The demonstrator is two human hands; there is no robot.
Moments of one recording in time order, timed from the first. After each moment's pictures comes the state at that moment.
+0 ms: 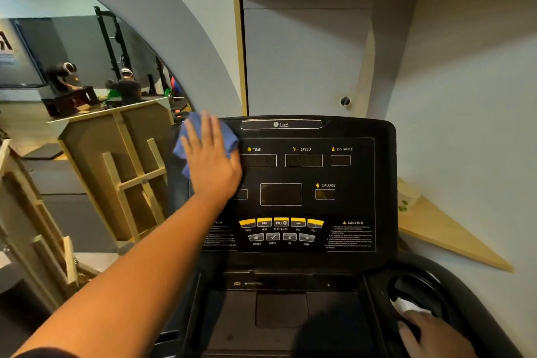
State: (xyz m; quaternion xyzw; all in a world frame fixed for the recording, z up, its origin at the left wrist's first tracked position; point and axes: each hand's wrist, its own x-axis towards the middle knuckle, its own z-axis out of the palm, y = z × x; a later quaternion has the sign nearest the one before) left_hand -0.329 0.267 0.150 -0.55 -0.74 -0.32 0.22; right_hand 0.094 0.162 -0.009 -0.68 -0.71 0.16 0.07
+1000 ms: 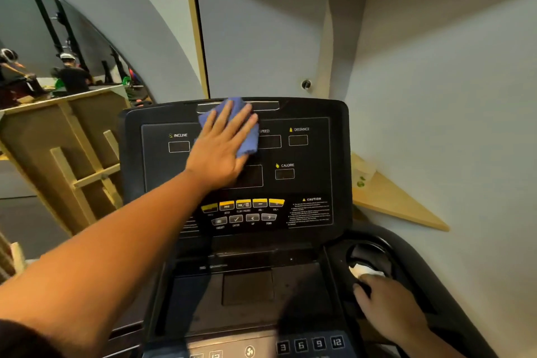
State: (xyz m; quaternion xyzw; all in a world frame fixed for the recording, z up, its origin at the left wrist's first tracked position) left_hand -0.276 0.287 0.151 -0.78 -0.52 -0.16 0.31; right_hand 0.103 0.146 -0.023 -0.68 -0.72 0.11 0.09
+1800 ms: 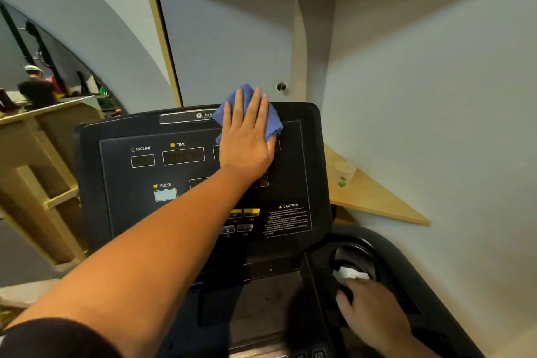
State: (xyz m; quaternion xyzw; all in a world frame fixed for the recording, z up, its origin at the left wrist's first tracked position) left_hand -0.153 0.321 0.172 -0.73 -0.58 -0.25 0.26; right_hand 0.108 0.149 -0.023 -0.65 -0.74 0.10 0.13
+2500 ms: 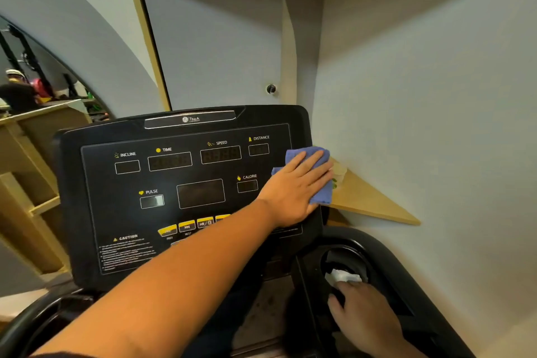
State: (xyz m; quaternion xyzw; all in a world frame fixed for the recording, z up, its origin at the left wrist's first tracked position) left_hand -0.077 0.309 0.103 -0.89 -0.34 -0.05 0.30; right_hand 0.112 0.154 -0.036 -0.66 -0.73 0.10 0.15
